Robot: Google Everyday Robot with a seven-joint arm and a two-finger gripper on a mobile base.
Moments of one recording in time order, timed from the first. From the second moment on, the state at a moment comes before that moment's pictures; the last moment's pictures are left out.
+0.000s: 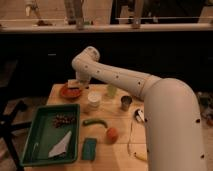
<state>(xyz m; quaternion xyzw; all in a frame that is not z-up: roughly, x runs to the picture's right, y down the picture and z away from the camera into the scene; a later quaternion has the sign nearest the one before) -0.136 -0.041 0.843 -0.17 -0.12 0.02 0.98</state>
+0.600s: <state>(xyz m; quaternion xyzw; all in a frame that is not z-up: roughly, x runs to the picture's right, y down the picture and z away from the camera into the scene) -0.144 -0.029 0.873 -0.12 -0.11 0.00 0.99</state>
